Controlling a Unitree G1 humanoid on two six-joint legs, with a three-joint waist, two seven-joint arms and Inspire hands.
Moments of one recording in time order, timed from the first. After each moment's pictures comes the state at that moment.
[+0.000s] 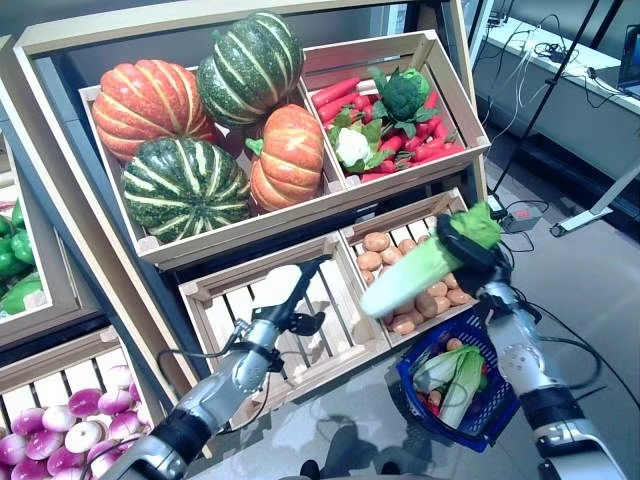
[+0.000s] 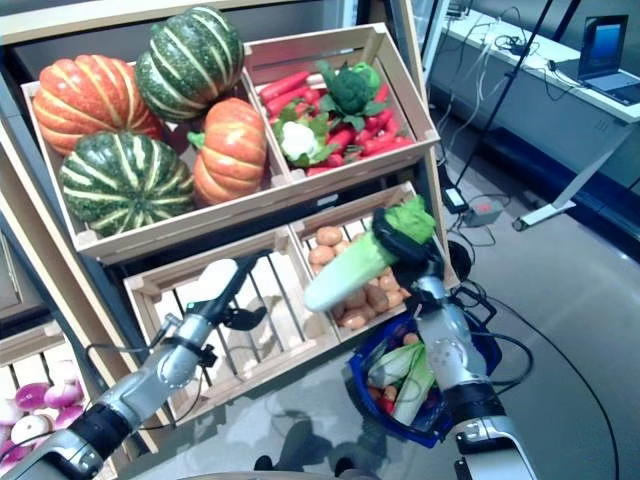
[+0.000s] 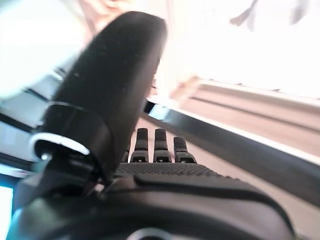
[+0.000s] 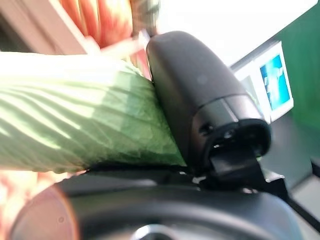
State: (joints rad) left arm -0.13 0.56 -0.46 0.36 0.37 -0.18 0.38; right arm -0.23 -0.45 0.01 0.42 1.07 -0.10 0.15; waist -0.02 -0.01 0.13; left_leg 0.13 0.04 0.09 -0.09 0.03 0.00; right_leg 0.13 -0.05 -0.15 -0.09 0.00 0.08
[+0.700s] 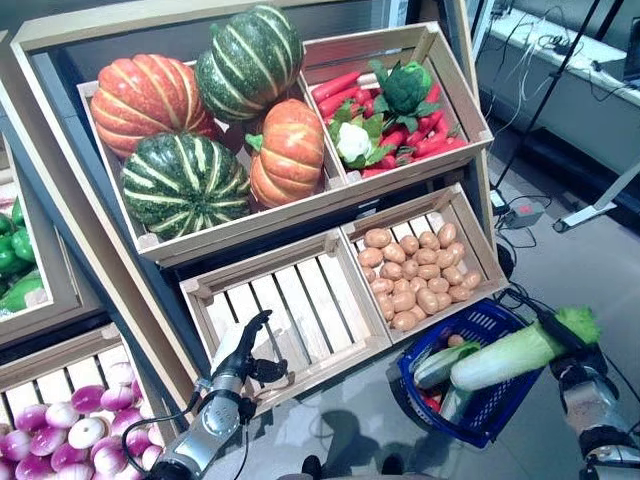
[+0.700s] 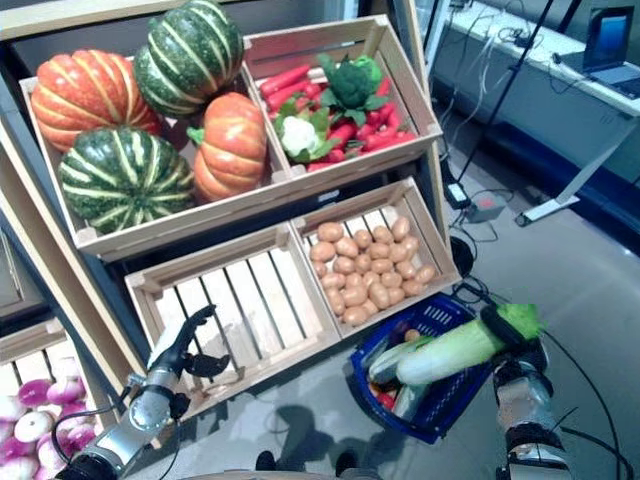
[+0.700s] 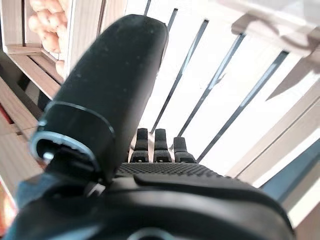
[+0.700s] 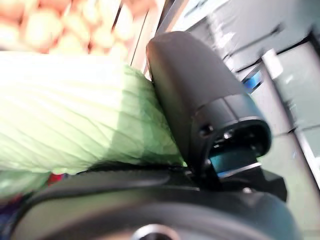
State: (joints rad) left arm -0.02 0.52 -0.46 0.53 0.02 -0.15 0.35; right arm -0.24 -0.60 -0.16 1.07 1.07 -0.09 0.00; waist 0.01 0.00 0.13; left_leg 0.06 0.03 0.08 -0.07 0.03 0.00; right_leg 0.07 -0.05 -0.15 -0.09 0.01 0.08
